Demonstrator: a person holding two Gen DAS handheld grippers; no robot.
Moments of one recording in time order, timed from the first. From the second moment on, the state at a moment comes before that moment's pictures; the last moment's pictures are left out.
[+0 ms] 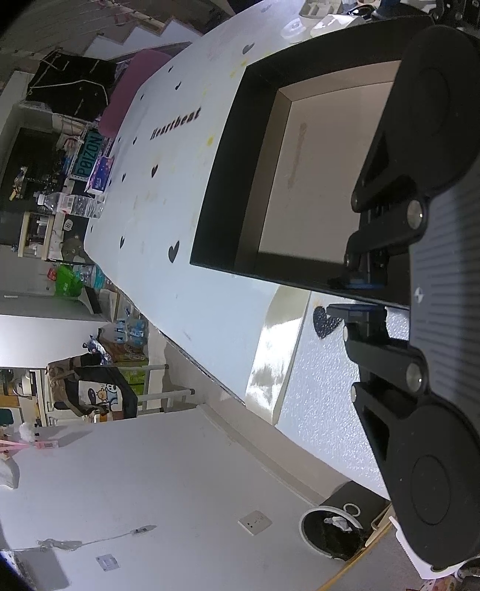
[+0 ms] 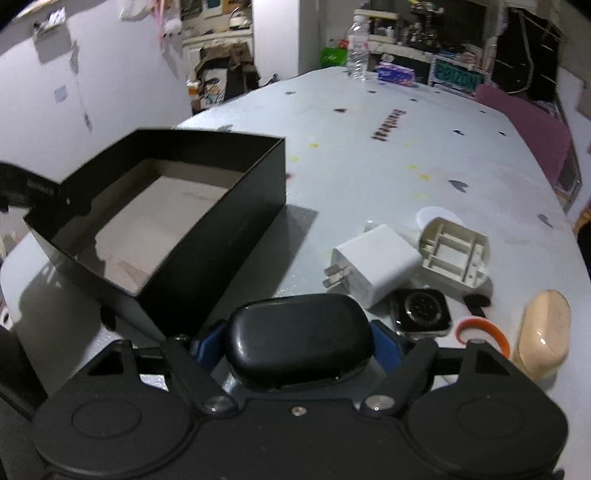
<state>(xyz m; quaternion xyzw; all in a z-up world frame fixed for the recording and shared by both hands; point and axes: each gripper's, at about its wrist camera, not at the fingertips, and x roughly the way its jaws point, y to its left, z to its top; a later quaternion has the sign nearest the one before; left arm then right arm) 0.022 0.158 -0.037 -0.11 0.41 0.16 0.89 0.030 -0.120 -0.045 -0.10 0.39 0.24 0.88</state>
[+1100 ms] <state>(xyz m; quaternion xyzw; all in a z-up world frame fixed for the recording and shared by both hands) 0.004 0.149 -0.037 -0.15 0.41 0.13 0.89 0.098 0.026 -0.006 0.00 0.48 0.23 0.85</state>
